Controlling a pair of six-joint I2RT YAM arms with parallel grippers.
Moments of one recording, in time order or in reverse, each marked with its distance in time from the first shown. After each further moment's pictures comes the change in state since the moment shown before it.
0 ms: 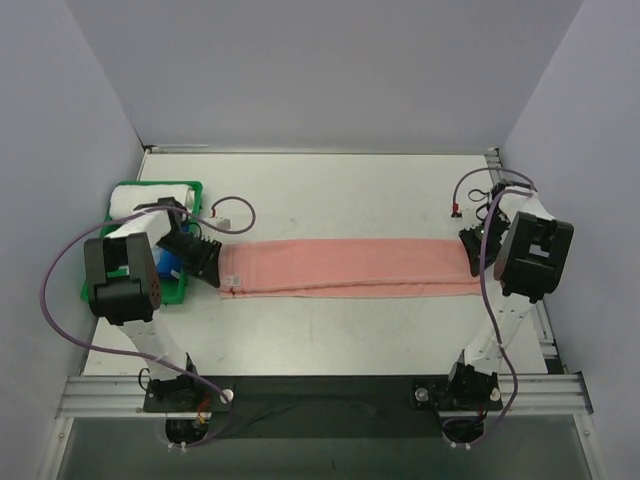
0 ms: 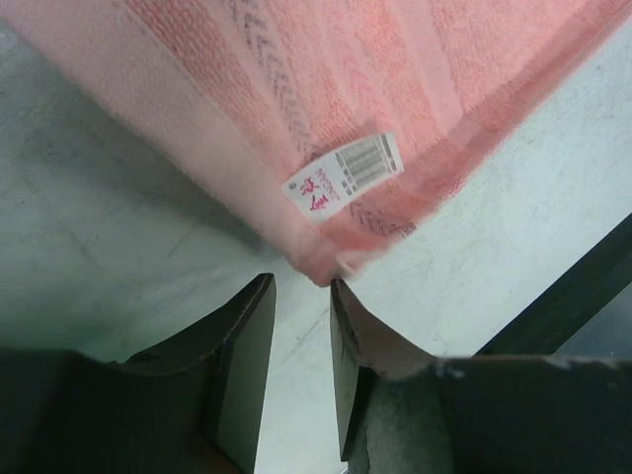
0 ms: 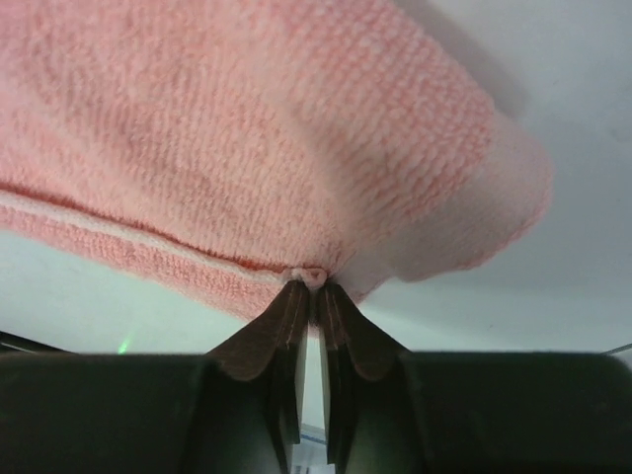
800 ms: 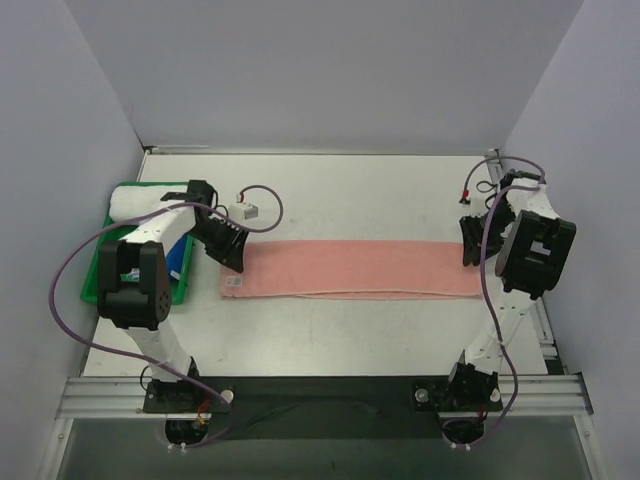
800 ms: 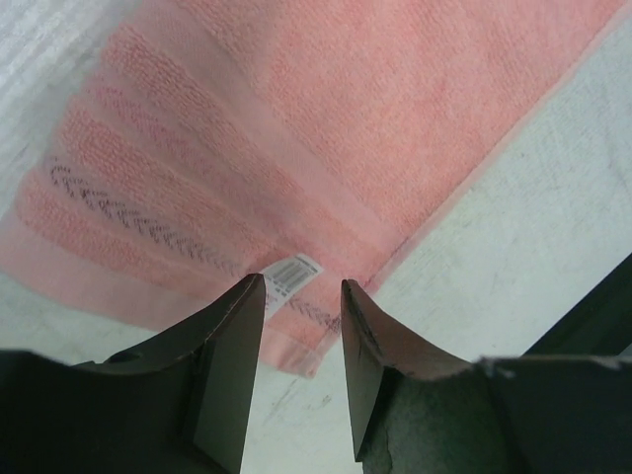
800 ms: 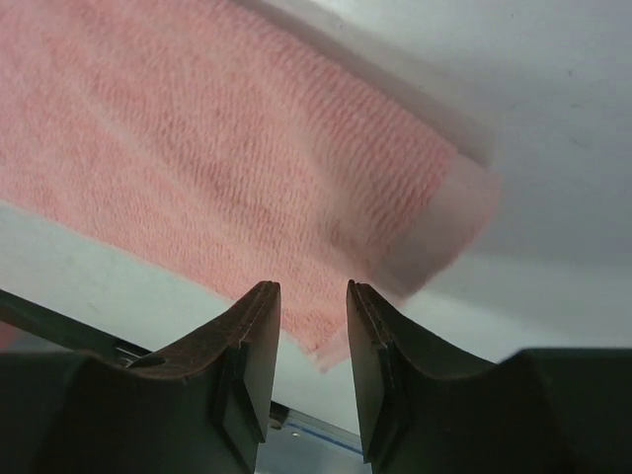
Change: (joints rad) left arm -0.195 -0.084 0.079 0.059 -0.013 -0.077; right arm -0.036 0.000 0.131 -0.111 -0.169 0.087
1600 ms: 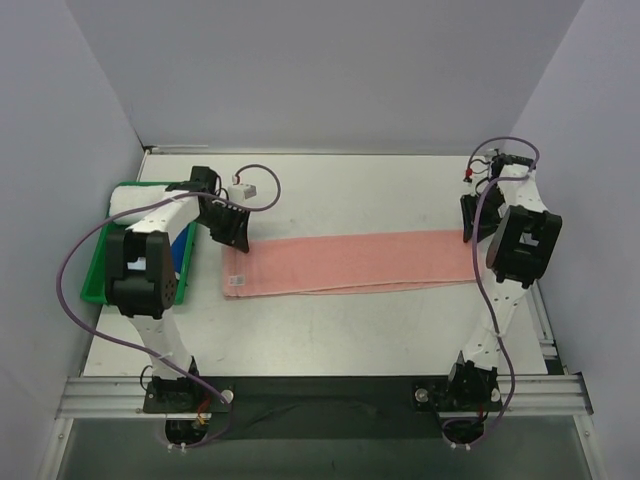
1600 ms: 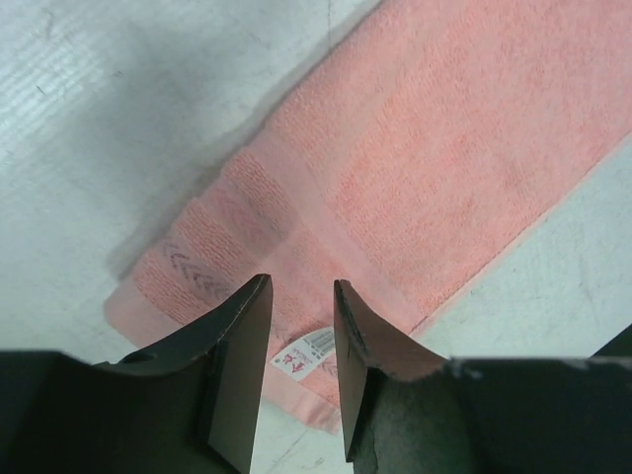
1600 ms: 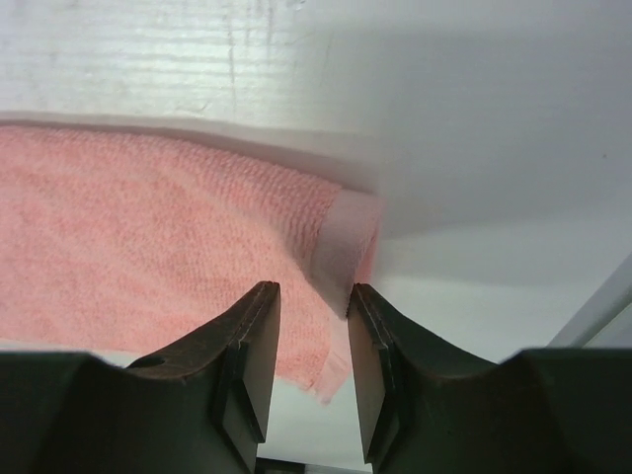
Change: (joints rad) left arm -0.021 0.110 0.113 0.126 -0.020 -0.244; right arm 0.060 0.196 0.286 0.064 0.161 0.274
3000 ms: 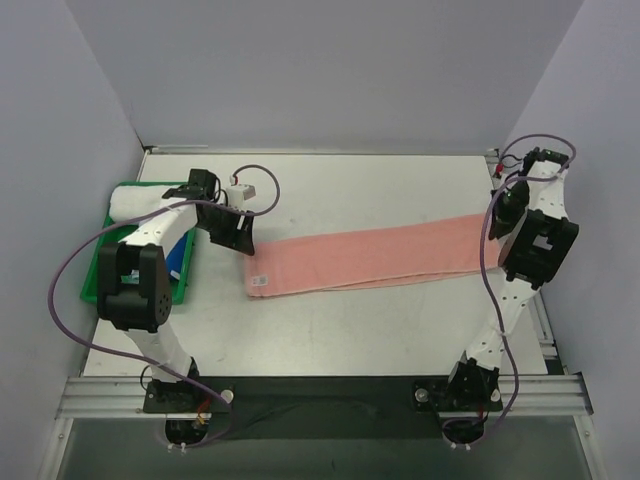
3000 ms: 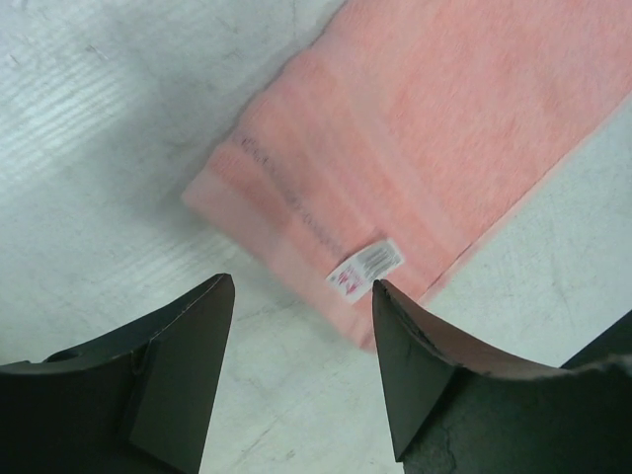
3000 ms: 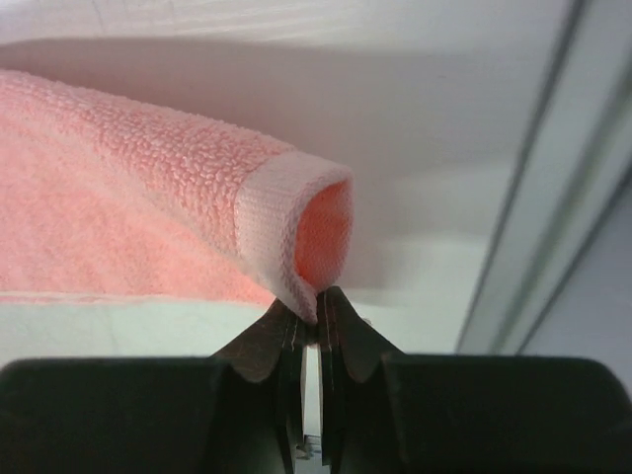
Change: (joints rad) left arm -0.018 -0.101 -0.071 0.060 -0.013 -0.074; right arm -0.121 0.061 0.197 -0.174 -0.047 -0.009
